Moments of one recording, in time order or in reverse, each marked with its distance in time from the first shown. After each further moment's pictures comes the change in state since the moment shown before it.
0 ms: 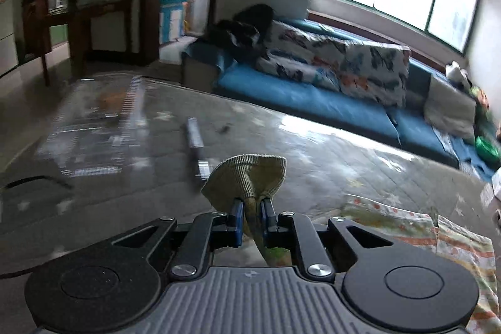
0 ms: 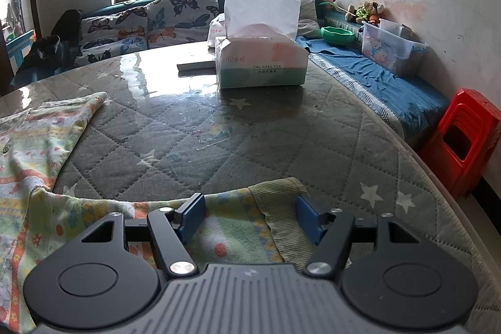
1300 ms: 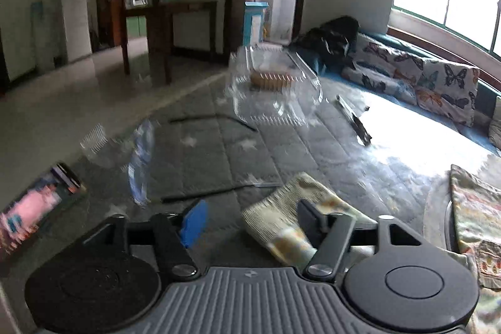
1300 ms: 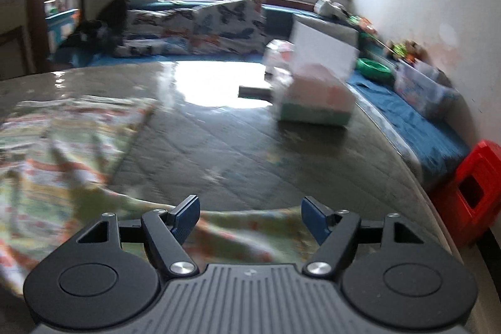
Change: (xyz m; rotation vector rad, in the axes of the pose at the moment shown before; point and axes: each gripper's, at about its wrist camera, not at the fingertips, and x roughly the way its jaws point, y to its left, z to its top) left arm -0.072 0.129 -0.068 -0.087 -0.042 0.276; right arm -0.045 0.047 0.015 -0.198 -0.063 0.117
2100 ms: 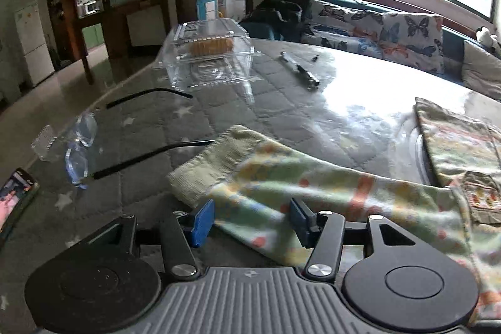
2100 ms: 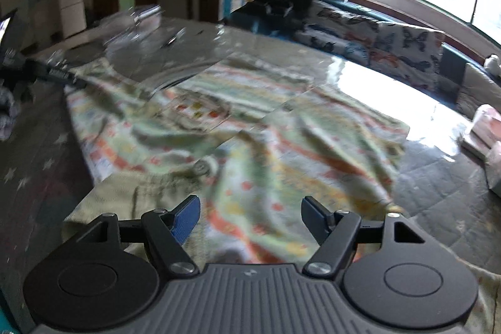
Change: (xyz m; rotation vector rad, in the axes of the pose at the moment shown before) left arm 0.020 -0.048 -0.037 0.189 0.079 -0.099; right arm -0.030 0.181 -0.020 -0.411 0.032 0.496
